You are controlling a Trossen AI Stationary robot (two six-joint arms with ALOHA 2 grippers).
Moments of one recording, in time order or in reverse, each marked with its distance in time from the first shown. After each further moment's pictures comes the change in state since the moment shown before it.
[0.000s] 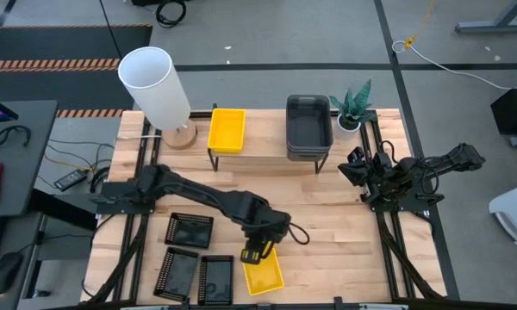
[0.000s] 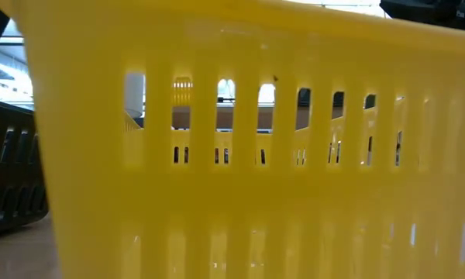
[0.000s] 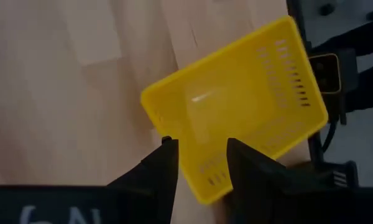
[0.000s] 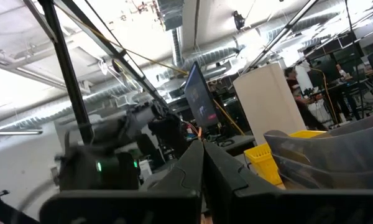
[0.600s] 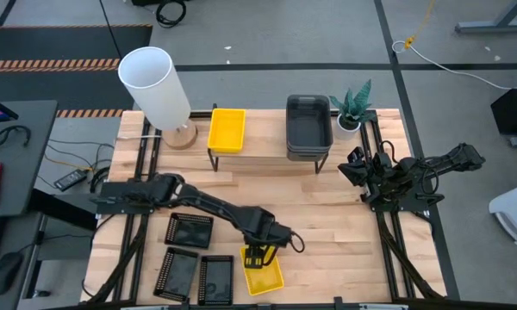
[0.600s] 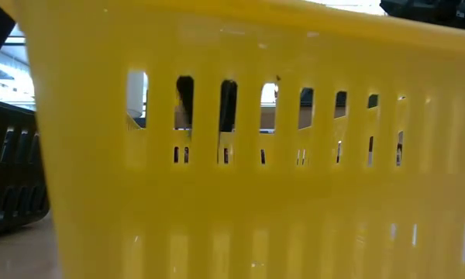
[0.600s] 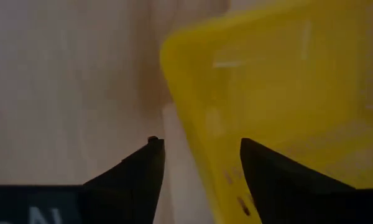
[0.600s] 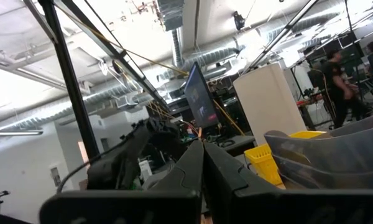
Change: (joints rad) left arm -0.029 0.152 0.000 -0.052 -0.071 -0.170; right arm 0.000 0.000 0.000 0.001 0.000 0.000
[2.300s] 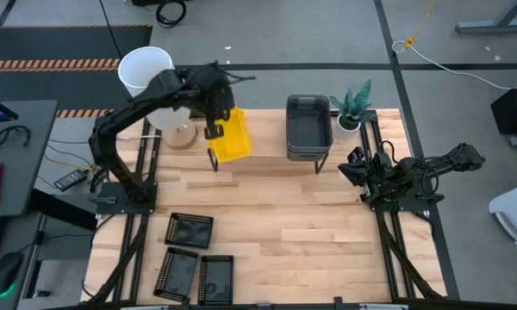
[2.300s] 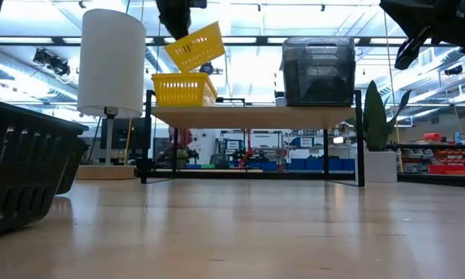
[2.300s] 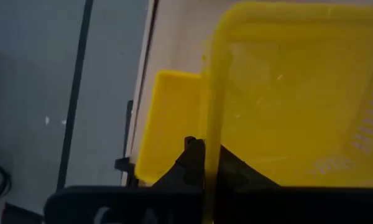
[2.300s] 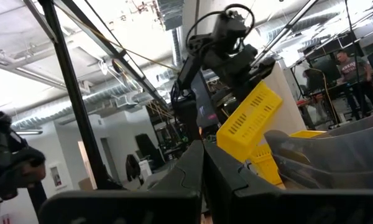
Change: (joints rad) left arm 0.795 -0.627 0.000 -0.216 -0.278 0.673; right arm 0.000 0.000 0.000 0.000 0.000 0.000
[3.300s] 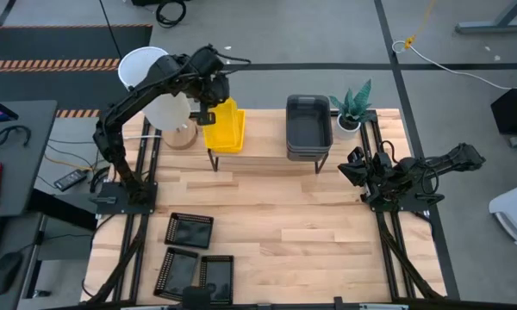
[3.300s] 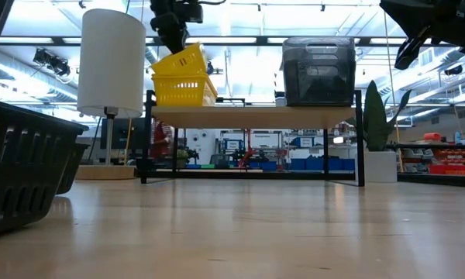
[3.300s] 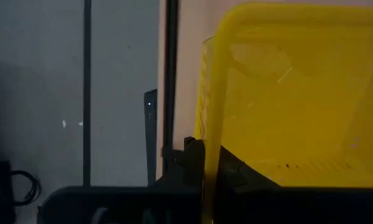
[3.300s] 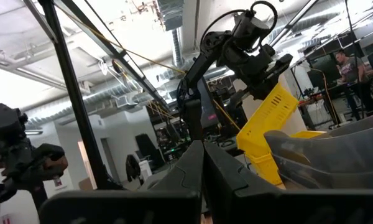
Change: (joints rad) left arm 0.154 0.065 0.062 -0.036 0.039 0.271; right arm 0.000 0.000 0.000 0.000 0.000 0.000
